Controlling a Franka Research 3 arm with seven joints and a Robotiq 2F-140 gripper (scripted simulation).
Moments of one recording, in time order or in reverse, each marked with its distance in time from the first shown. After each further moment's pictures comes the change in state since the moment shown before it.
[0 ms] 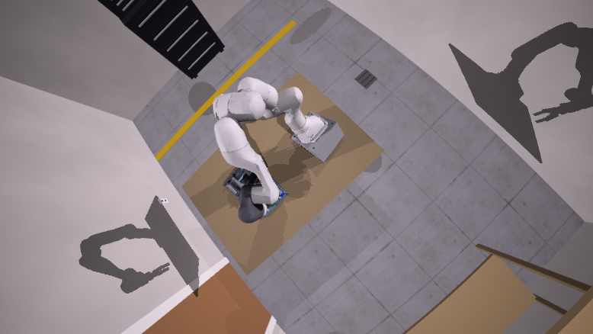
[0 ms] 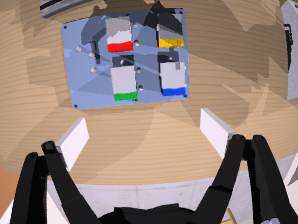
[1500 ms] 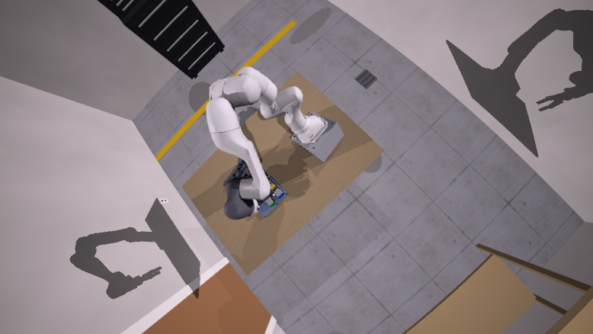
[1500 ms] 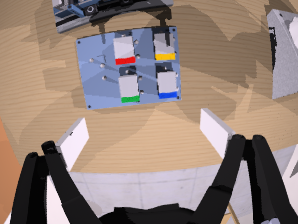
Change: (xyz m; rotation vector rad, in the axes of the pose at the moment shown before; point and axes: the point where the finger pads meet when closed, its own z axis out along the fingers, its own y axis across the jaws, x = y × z) arm 0.029 0.002 -0.077 0.013 -0.020 0.015
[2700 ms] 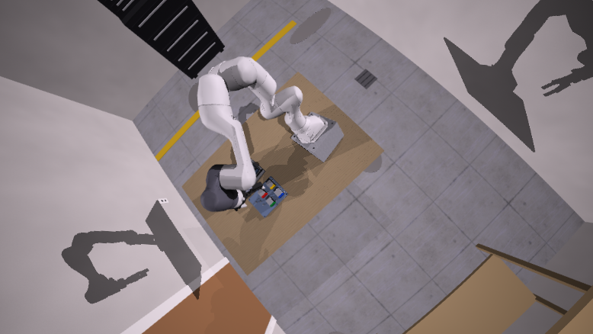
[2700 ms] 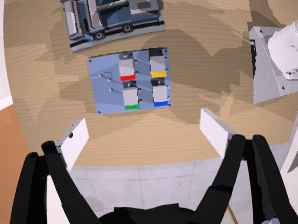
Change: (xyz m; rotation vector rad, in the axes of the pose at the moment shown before) arm 0.051 0.008 -0.099 0.002 -0.003 0.005
